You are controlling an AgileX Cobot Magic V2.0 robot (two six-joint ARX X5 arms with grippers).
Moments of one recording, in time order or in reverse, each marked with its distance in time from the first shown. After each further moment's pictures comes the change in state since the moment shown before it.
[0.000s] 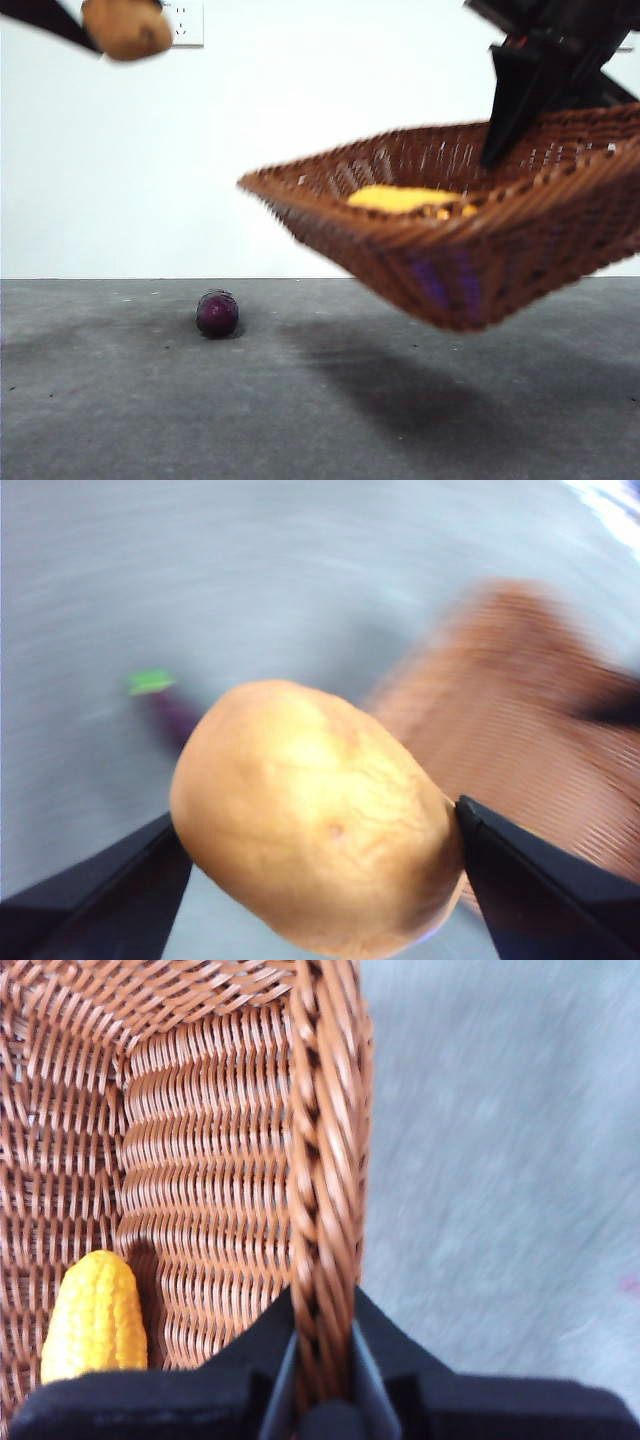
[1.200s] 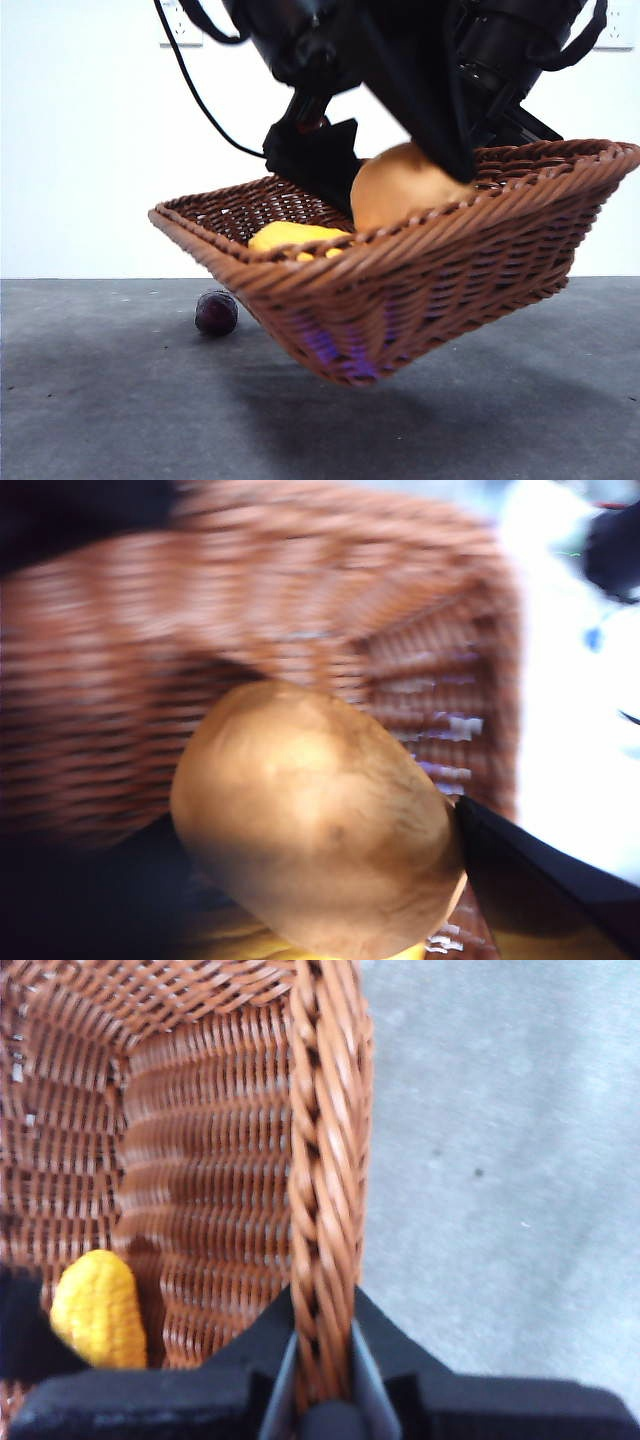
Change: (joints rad) left arm -0.653 0.442 0.000 0.026 -0.051 0.111; right arm 0.168 0.093 0.000 0.089 0.021 0.114
